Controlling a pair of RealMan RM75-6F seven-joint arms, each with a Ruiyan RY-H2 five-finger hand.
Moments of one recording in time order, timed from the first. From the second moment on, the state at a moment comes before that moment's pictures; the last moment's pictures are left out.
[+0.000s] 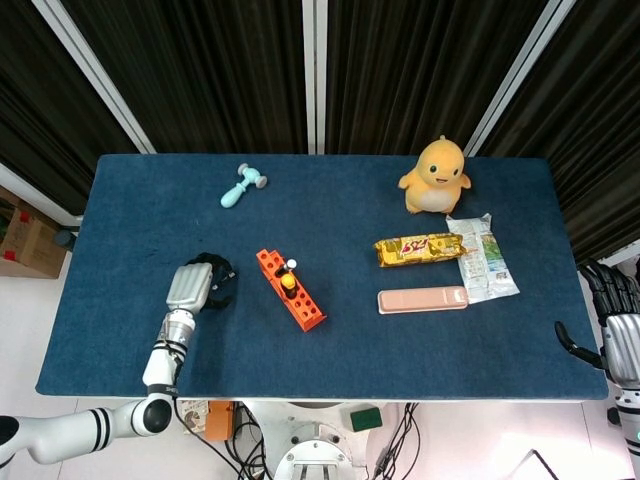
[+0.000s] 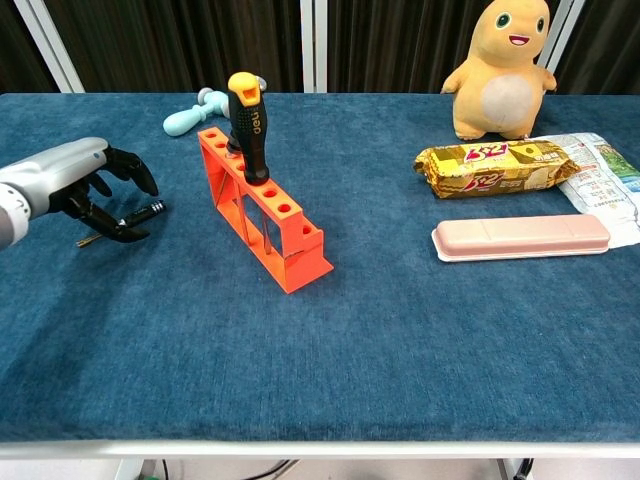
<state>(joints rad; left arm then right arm) -0.57 -1.69 -0.23 -1.45 0.92 1.10 0.35 0.07 -1.14 0.08 -1.44 -1.59 1.62 0.34</state>
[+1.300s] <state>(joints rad) -0.60 -1.77 -0.27 -1.32 0.85 1.10 0.39 0.07 -1.14 0.08 -1.44 -1.59 1.60 0.34</state>
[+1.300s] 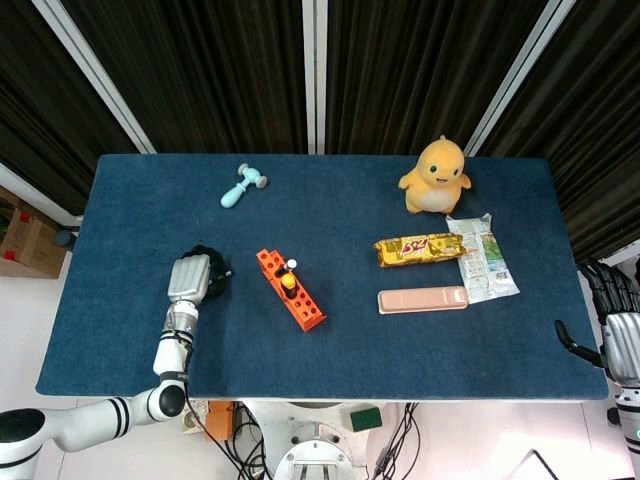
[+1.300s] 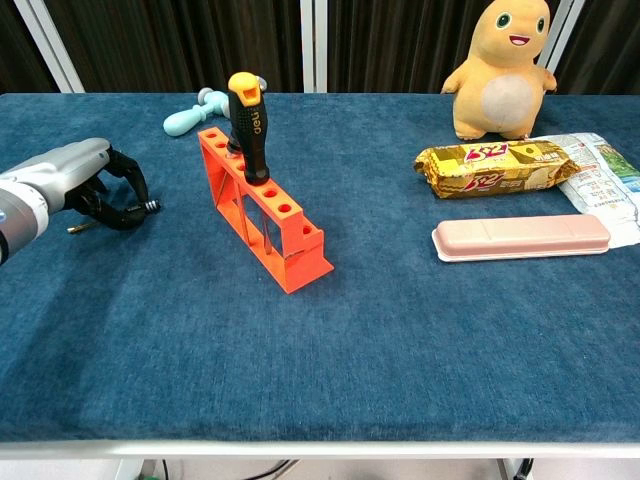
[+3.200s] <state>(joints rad) -0.56 -1.53 -0.46 -1.68 0.93 0.93 -0.43 0.08 -1.14 0.08 -1.44 -1.58 1.60 0.34</state>
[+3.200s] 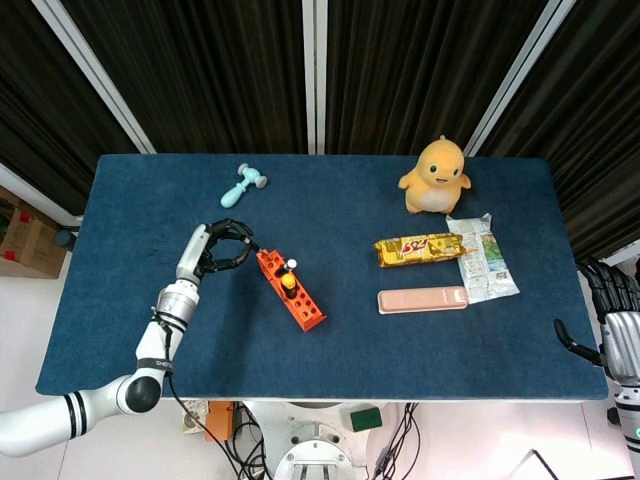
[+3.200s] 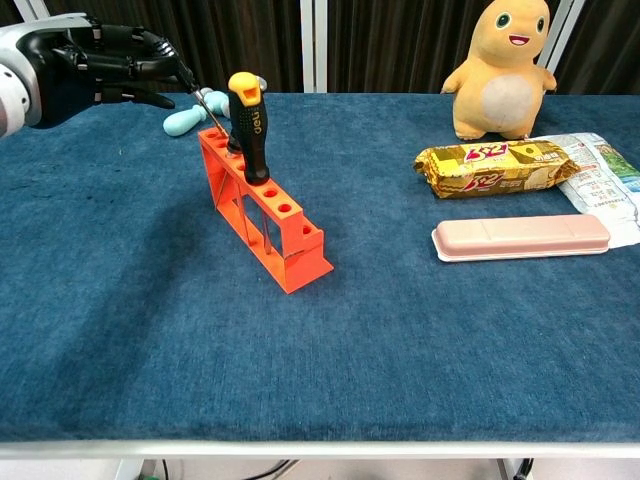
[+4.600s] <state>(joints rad) -0.59 -1.51 -0.39 -1.65 1.04 0.91 -0.44 0.08 -1.14 0.08 -1.44 -1.58 1.59 0.33</state>
